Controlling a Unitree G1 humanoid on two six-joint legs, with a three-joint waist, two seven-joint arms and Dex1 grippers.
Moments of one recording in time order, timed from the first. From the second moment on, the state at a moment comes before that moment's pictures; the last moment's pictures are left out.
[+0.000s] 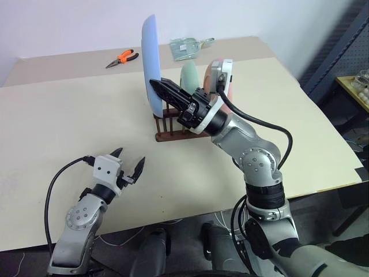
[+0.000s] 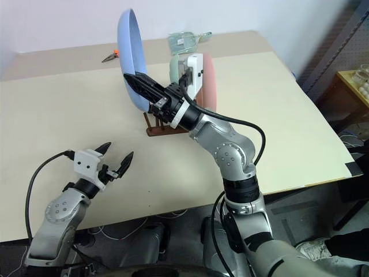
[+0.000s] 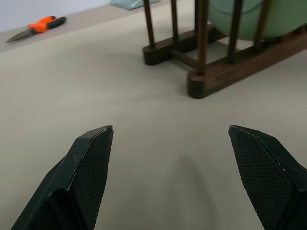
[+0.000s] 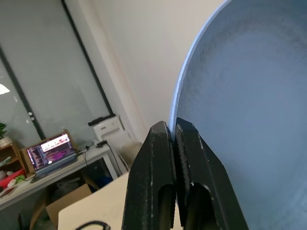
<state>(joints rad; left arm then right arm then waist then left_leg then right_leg) 0.19 0.39 0.06 -0.37 -0.21 0.12 -0.33 -0.69 -0.03 0.05 -0.20 0.81 0.67 0.45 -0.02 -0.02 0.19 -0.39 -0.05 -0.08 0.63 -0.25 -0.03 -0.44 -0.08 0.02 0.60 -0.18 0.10</state>
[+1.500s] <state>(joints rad) 0.15 0.41 0.14 -0.26 -0.15 0.09 -0.34 -0.38 -0.73 -0.19 0.03 0.33 0.32 0.70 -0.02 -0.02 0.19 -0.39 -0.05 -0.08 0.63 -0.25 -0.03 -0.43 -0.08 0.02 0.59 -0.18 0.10</state>
